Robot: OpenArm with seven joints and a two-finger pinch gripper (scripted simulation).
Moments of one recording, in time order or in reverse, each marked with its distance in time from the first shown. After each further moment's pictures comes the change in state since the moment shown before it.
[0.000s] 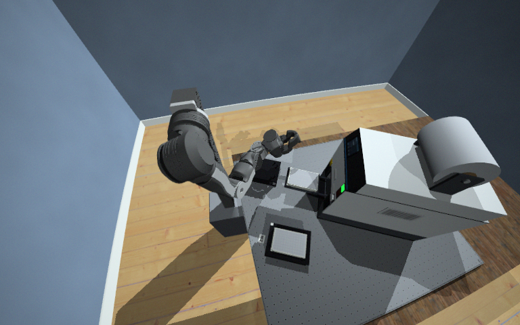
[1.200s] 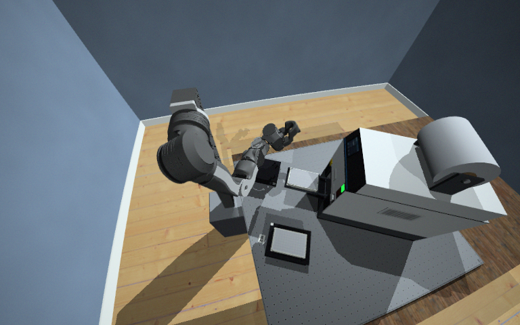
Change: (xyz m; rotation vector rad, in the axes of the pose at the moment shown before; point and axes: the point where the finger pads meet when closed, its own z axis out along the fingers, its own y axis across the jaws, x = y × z) arm 0.019 -0.034 0.008 0.149 0.056 -0.003
